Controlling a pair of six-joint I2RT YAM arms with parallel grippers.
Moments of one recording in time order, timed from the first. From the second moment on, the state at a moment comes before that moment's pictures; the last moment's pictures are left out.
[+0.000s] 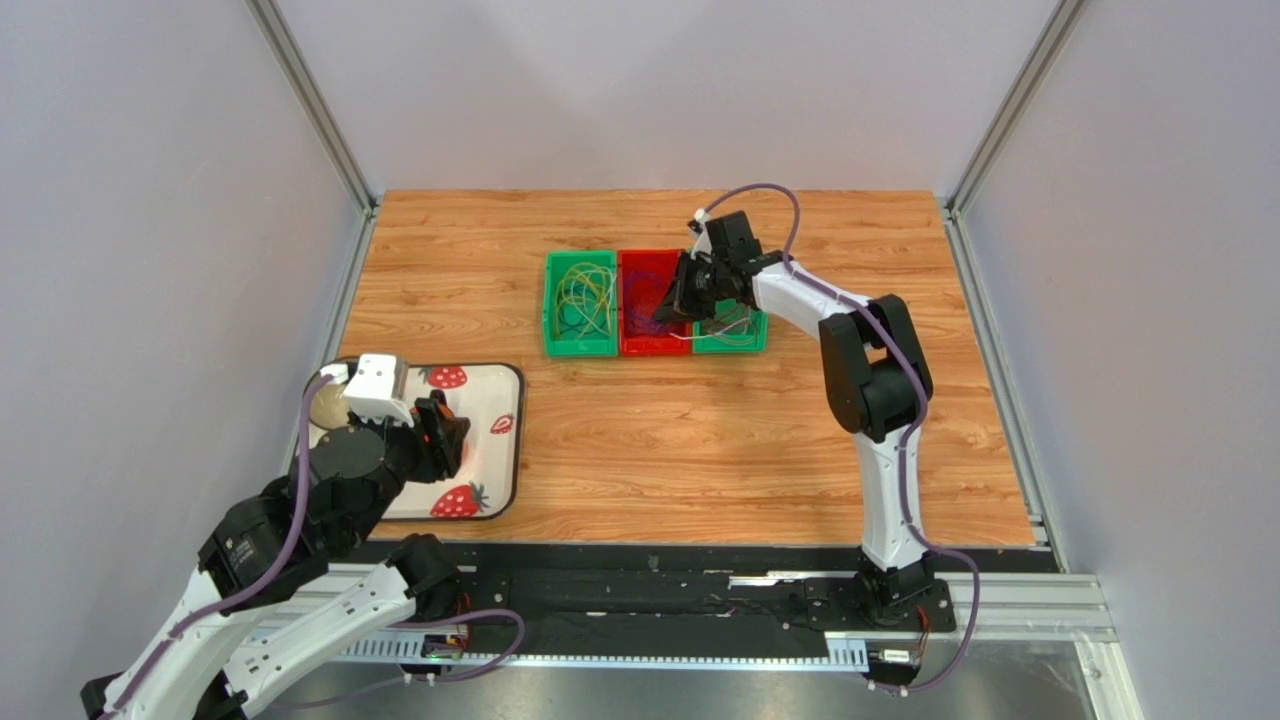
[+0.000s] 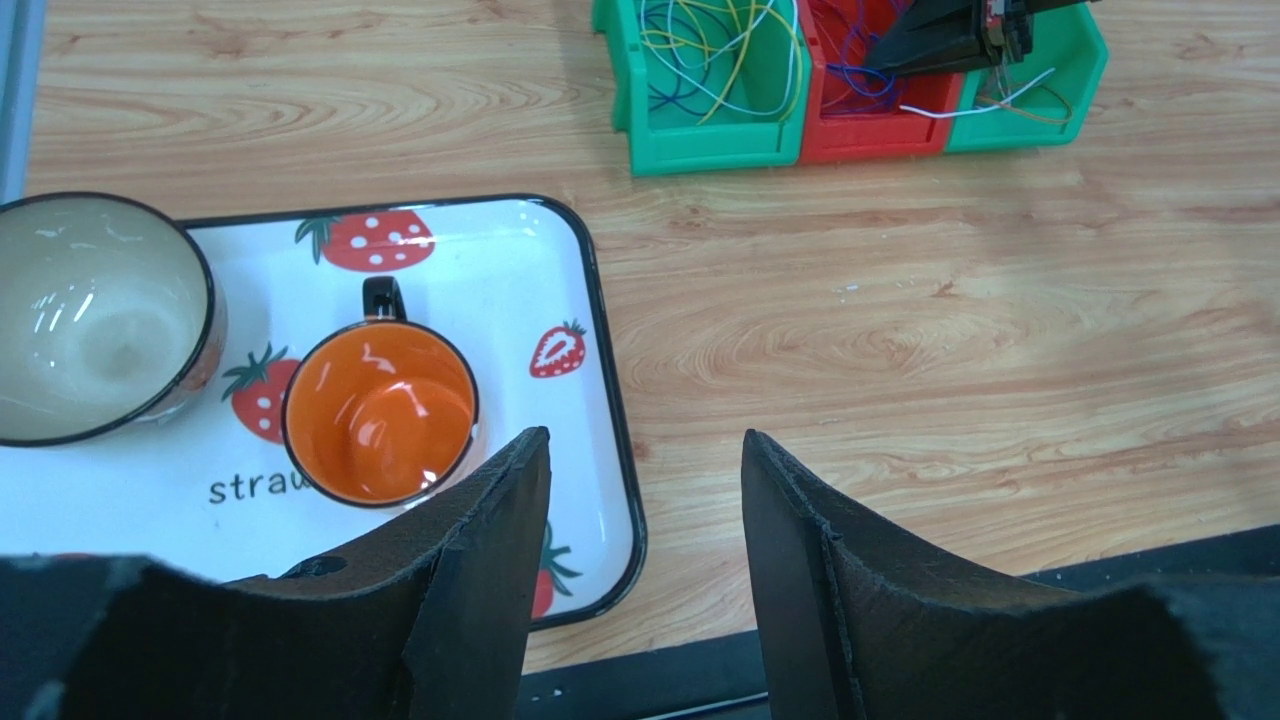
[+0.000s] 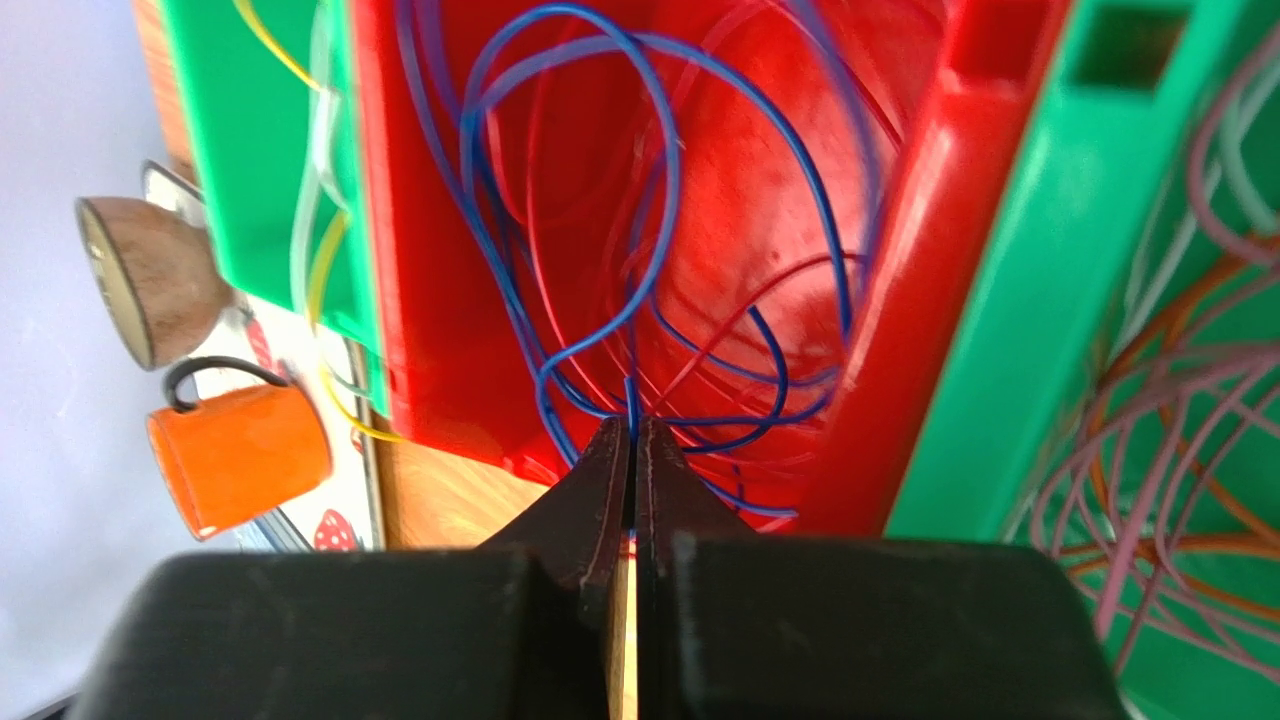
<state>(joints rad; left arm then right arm) -0.85 0.38 0.94 -0.99 -0.56 -0.44 0.41 2.17 1.64 -0.27 -0.50 0.60</state>
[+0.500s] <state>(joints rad) -0.85 0.38 0.94 -0.99 -0.56 -0.44 0.43 2.10 1.68 -0.44 -0.43 0.53</state>
